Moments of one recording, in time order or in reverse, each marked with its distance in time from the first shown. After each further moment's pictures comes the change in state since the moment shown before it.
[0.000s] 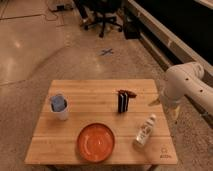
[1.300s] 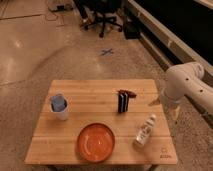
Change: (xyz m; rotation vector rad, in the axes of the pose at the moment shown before) arm 0.000 0.000 0.000 0.000 0.000 0.000
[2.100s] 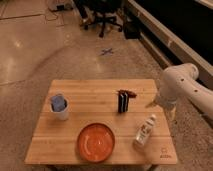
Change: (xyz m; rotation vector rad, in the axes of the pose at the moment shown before) arm -0.021 -0.023 0.025 -0.019 -0.071 -0.052
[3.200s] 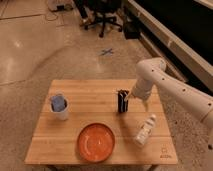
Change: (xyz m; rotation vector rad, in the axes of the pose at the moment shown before) arm 0.015 -0.117 0.025 0.054 -0.043 -0.097
